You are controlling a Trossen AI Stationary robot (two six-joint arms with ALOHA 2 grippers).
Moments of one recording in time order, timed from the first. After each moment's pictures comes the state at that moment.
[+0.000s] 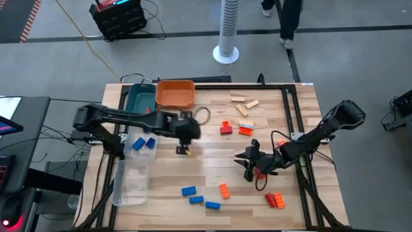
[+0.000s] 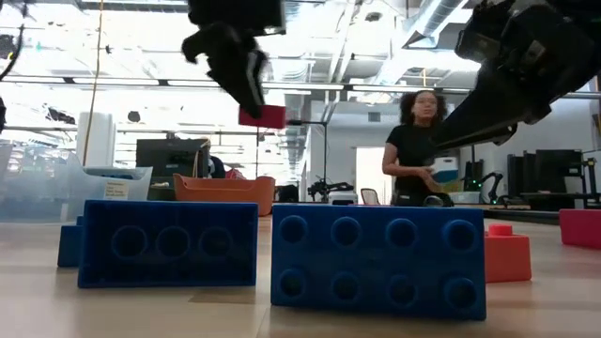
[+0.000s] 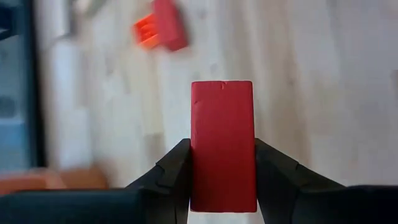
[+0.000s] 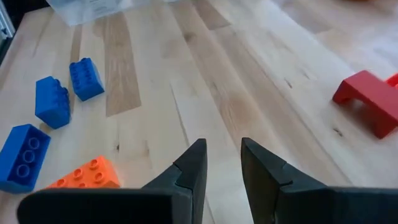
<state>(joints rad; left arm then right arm) -0.02 1.58 1.31 -0.75 -0.29 0.23 0.50 1.33 0.51 0.14 0.59 0.60</state>
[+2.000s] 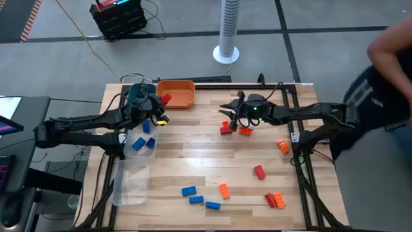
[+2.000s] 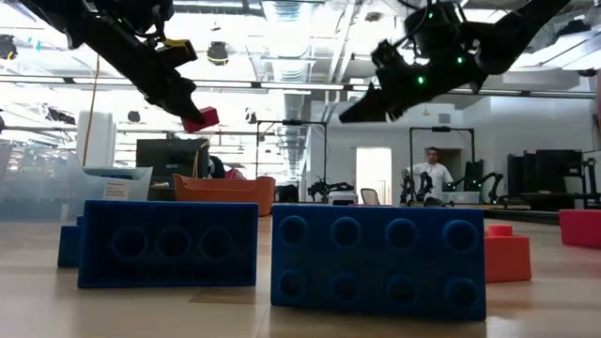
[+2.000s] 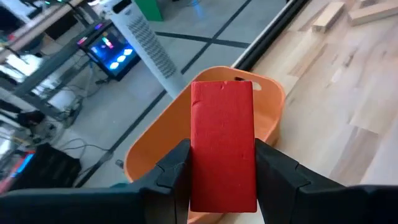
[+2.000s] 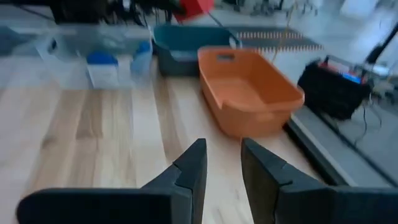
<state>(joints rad) 0.35 0.92 0.58 -0.13 -0.61 0.16 -0.33 1.39 0.67 0.44 -0.01 -0.13</state>
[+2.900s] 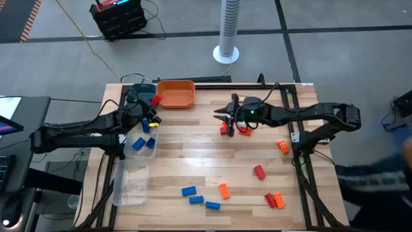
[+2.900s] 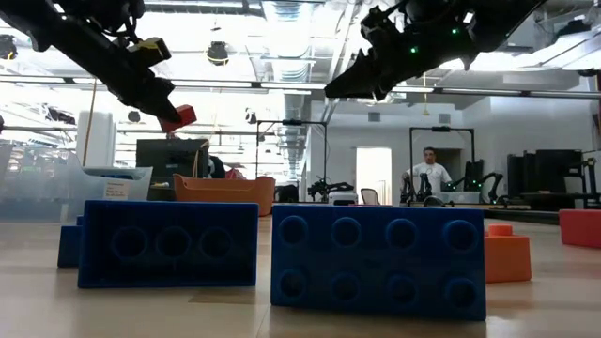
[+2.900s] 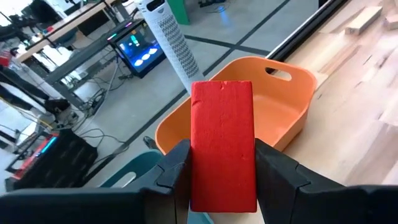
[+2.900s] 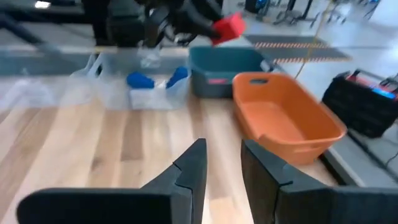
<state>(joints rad) 0.32 0.71 0.47 -0.18 -0.71 0.10 -0.22 1.40 0.79 0.32 0.00 -0.10</state>
